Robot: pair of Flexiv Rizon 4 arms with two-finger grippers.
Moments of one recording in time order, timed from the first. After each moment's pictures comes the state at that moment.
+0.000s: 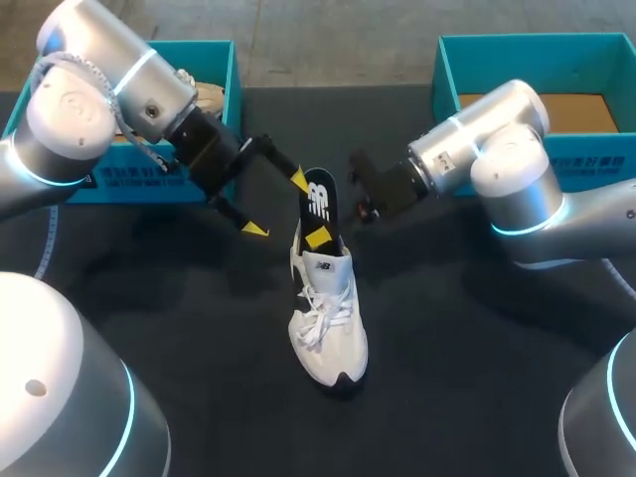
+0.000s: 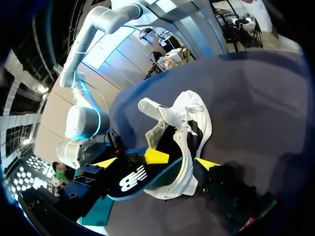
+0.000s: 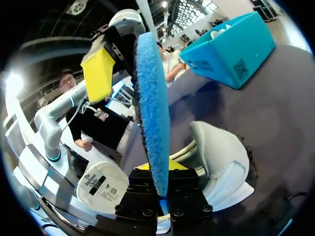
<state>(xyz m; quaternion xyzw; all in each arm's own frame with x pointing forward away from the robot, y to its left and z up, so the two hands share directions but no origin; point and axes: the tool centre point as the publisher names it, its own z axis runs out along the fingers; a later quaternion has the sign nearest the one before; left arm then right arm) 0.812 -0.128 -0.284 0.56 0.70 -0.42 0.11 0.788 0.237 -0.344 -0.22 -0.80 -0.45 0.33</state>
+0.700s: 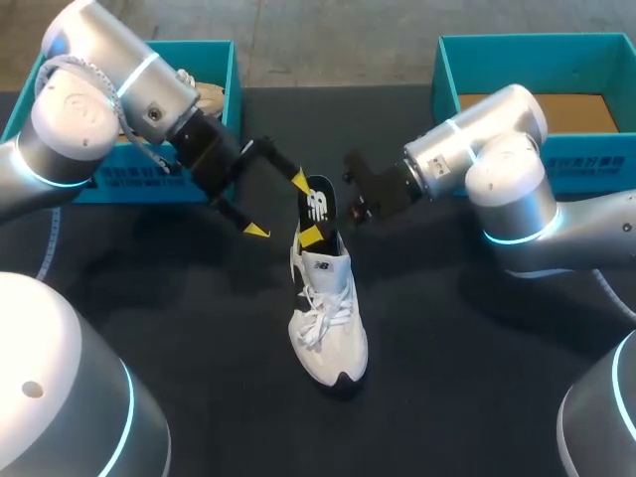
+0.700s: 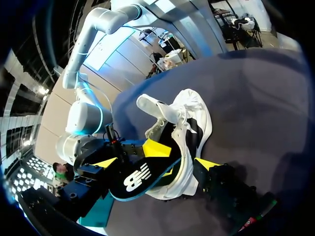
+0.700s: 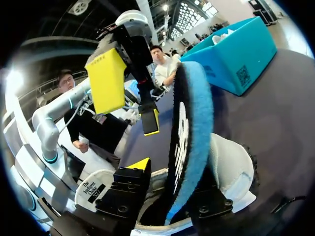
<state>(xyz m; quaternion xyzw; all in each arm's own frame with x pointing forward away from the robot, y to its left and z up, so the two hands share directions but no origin) 0.815 -0.128 -0.290 0.57 0.69 -0.43 0.11 0.791 0.249 -0.336 -0.22 -0.80 -0.47 0.30</state>
